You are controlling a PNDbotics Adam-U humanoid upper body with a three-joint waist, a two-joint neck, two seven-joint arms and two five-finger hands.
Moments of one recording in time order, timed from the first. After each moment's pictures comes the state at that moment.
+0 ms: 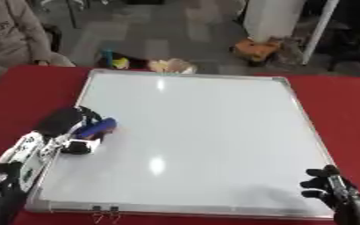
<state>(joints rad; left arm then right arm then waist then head) -0.48 0.49 -0.12 -1.13 -1.10 -0.24 -0.12 0.07 -0.23 0.26 -1.78 -0.05 -0.01 -0.24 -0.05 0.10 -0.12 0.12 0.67</state>
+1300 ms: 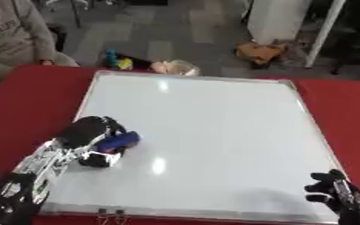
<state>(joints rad) -0.42 0.47 -0.21 -1.31 -1.12 -0.26 -0.12 0.07 -0.23 0.26 -1.78 -0.05 -0.01 -0.24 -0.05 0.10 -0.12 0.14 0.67</state>
